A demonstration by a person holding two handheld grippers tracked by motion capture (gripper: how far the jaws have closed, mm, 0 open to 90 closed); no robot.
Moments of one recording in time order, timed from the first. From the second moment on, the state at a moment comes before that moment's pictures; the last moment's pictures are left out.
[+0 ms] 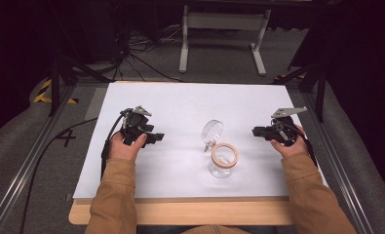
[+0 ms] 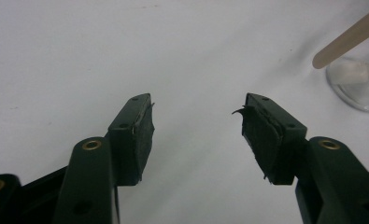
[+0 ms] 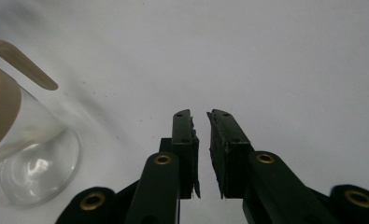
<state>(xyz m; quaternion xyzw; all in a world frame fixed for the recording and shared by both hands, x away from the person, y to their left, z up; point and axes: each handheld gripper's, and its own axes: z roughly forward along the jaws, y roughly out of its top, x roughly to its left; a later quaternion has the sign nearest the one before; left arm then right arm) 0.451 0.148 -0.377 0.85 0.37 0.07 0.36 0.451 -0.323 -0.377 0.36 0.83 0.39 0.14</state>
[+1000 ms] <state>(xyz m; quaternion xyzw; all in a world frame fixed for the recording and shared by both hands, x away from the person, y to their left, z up) 0.428 0.128 -0.346 0.87 0.30 0.06 0.39 0.431 -0.251 -0.401 0.26 0.91 0.32 0.04</state>
